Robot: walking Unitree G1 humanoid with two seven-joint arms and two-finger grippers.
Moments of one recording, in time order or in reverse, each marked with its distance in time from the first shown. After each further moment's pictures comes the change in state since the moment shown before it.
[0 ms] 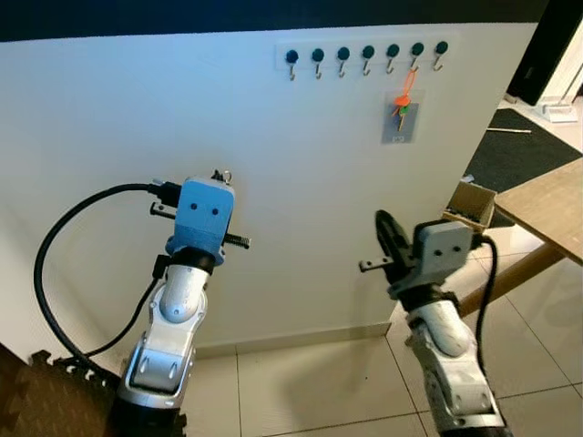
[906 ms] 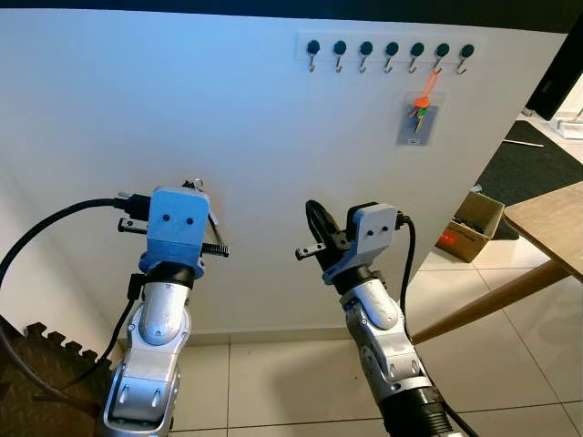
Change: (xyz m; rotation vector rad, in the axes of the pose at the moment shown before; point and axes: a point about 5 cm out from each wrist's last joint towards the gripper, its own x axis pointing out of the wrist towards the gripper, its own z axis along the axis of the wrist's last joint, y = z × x) left arm -0.026 0.018 0.005 0.020 0.048 0.135; right arm 0.037 0.079 -0.007 0.223 -0.012 0.211
